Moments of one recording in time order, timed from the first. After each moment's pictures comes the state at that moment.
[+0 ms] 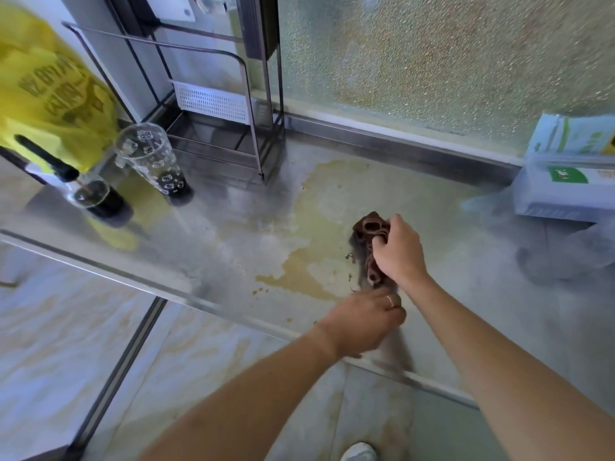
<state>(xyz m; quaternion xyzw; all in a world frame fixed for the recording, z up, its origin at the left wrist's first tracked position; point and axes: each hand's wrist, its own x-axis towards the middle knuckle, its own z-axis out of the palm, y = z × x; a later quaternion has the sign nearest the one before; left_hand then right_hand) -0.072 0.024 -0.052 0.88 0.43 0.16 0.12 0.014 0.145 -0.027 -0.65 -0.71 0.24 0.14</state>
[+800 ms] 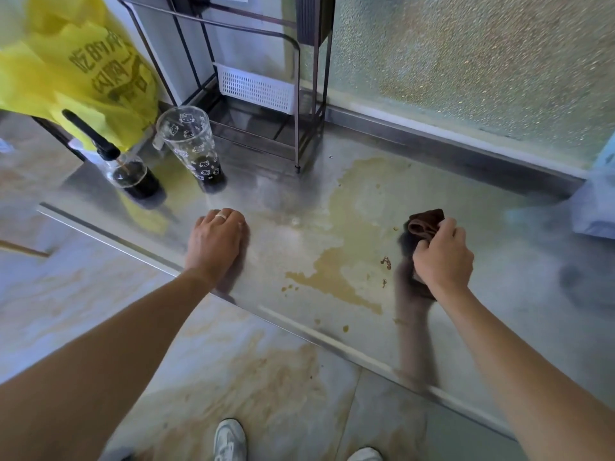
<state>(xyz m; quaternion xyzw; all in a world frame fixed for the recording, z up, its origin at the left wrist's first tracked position) -0.338 0.006 -0.068 0.56 0.82 0.14 -0.04 0.009 0.154 -0.050 -0.70 -0.69 0.11 0.12</state>
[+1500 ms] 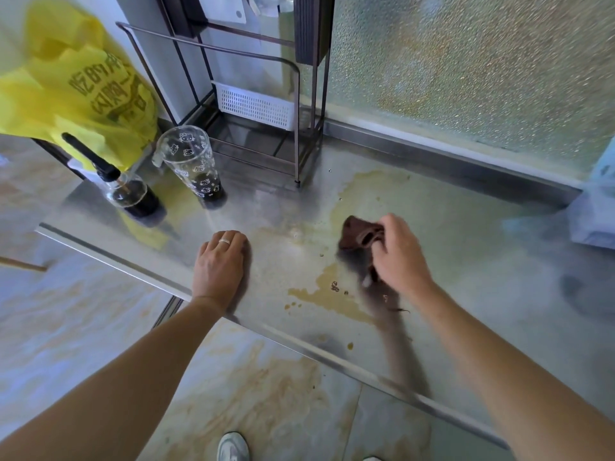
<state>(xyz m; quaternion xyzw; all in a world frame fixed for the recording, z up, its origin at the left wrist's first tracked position) -0.337 0.003 -0.087 0.55 0.81 0.17 -0.08 -0.049 0.153 -0.042 -0.51 -0.81 0.20 0.20</state>
